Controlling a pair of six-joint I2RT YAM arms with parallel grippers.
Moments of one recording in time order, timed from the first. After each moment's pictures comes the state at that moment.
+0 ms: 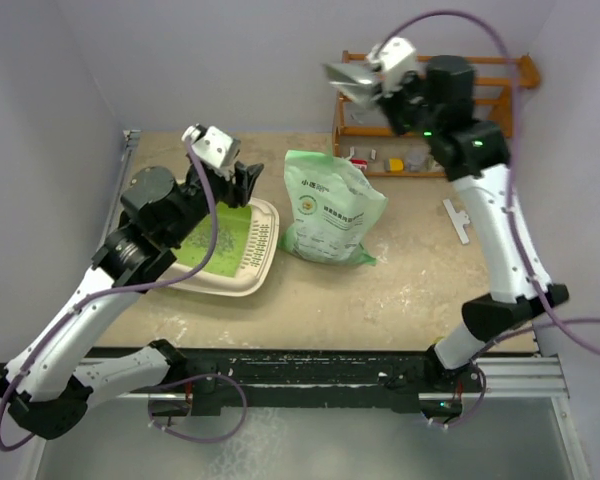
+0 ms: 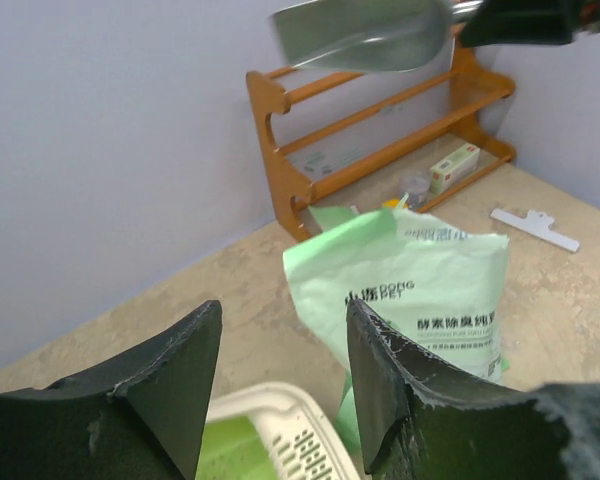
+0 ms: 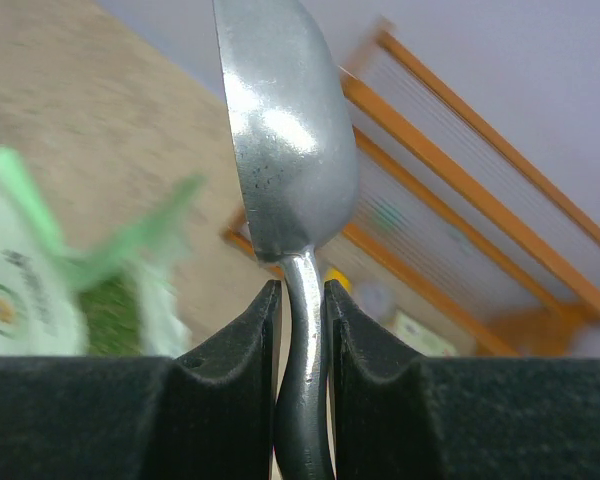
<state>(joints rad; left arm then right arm) -0.67 0.99 1.29 -0.25 -0.11 0.13 0.46 1.66 2.15 -0.81 0.04 -0.44</state>
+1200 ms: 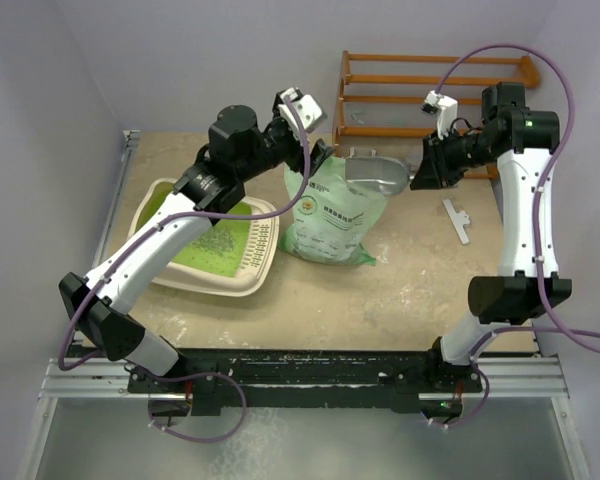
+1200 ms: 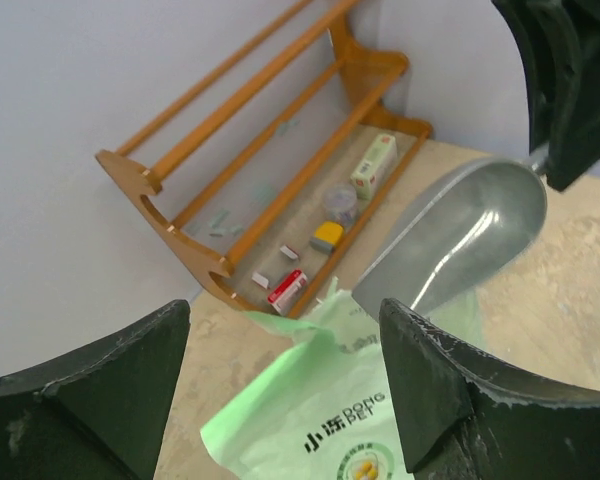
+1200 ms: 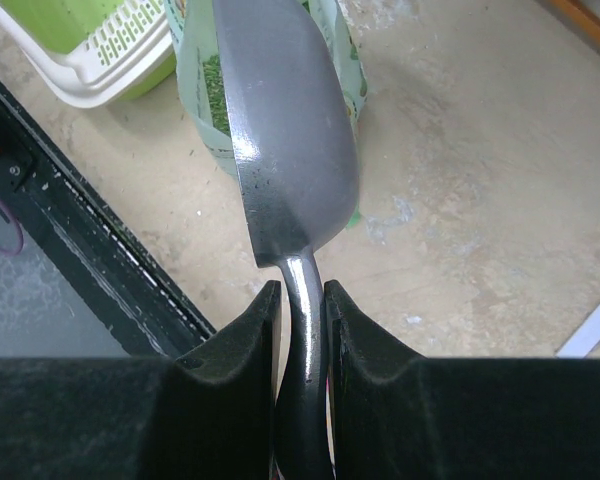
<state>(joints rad) -0.67 1.52 1.66 -0.14 0.22 0.26 -0.05 1.67 2.14 -1.56 -0.69 -0.53</state>
